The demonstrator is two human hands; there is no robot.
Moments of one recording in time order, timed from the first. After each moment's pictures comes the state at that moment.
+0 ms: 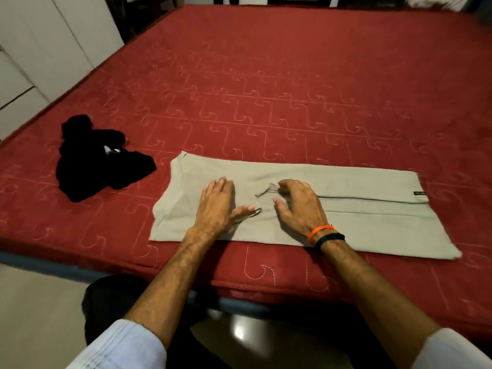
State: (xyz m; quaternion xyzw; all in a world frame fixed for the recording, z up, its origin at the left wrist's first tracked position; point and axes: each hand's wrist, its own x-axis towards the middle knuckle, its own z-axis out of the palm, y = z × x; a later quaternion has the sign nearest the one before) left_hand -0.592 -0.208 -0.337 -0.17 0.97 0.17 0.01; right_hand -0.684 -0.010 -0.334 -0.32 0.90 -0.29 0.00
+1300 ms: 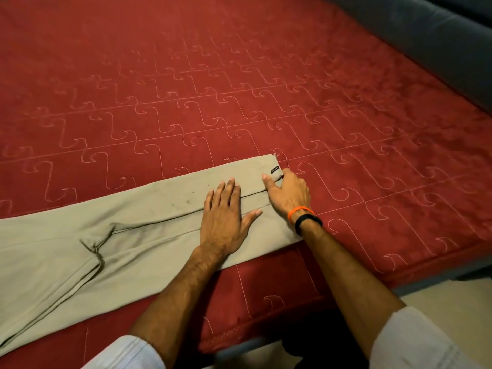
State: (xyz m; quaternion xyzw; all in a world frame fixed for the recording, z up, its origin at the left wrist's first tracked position) left_hand -0.750 0.057 -0.387 0.04 0.99 0.10 -0.03; right_hand -0.813 0.209 -0.354 0.10 0.94 -0.34 -0.02
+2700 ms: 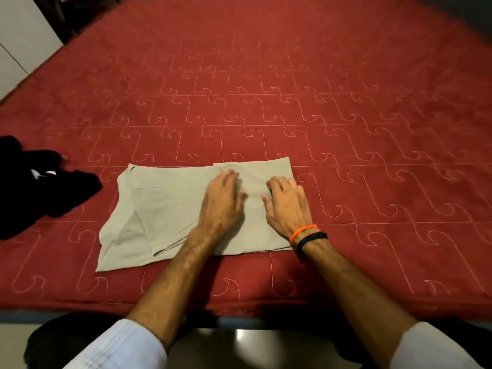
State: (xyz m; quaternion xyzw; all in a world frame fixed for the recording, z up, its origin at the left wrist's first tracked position) left_hand -0.659 -0.129 -0.341 -0.09 0.96 0.24 -0.13; right_hand -0.718 0.029 -0.357 -0.27 0.95 -0.17 -0.08
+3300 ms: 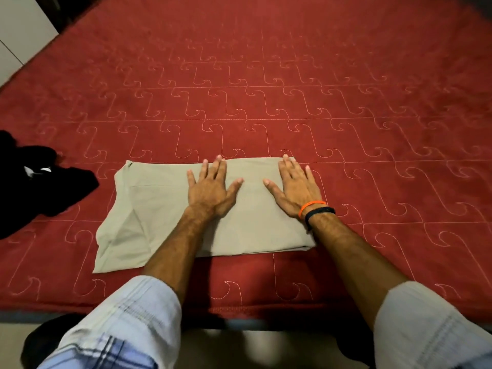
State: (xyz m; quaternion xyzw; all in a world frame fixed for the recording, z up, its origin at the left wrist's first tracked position) left_hand -0.695 -0.172 -0.367 -0.15 0.98 0.07 0.07; right_hand -0.771 0.033 -0.368 -0.24 0.96 -0.09 0.10
